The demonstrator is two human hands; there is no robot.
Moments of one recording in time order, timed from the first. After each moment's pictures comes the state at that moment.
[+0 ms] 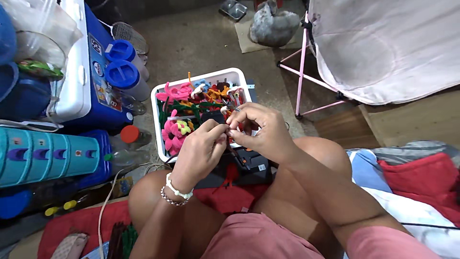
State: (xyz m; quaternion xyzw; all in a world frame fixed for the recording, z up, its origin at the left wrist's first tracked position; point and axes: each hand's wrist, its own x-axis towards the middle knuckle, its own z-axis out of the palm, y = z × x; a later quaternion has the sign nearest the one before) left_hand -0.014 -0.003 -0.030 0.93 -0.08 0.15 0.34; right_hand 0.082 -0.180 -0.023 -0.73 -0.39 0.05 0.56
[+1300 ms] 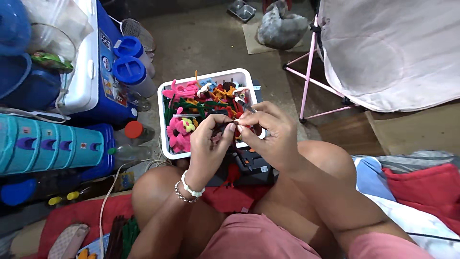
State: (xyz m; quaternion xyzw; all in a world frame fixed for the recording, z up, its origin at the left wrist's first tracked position) left_hand -0.012 -0.024 -0.038 0.79 0.00 0.27 0.56; right_hand 0.071 -0.176 -0.028 -0.72 -0.41 -0.11 0.55
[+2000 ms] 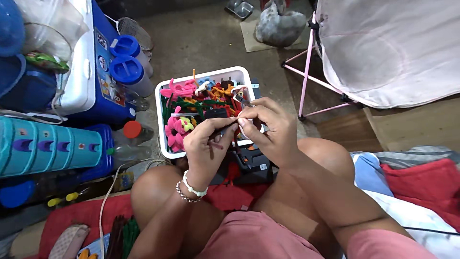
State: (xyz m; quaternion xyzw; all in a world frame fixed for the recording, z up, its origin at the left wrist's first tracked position) left_hand -0.013 -0.029 -0.040 0.79 -0.01 0.36 0.50; right_hand 0.077 -0.180 -0.026 -0.73 -0.41 -0.10 0.53
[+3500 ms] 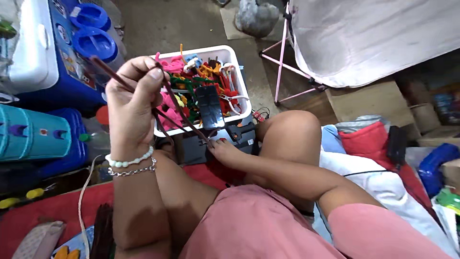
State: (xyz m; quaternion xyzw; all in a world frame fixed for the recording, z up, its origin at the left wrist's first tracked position) left_hand -0.063 0.071 0.003 0.64 0.01 0.23 0.73; right_hand -0.033 -0.156 -0.168 -0.81 -0.48 0.34 0.06
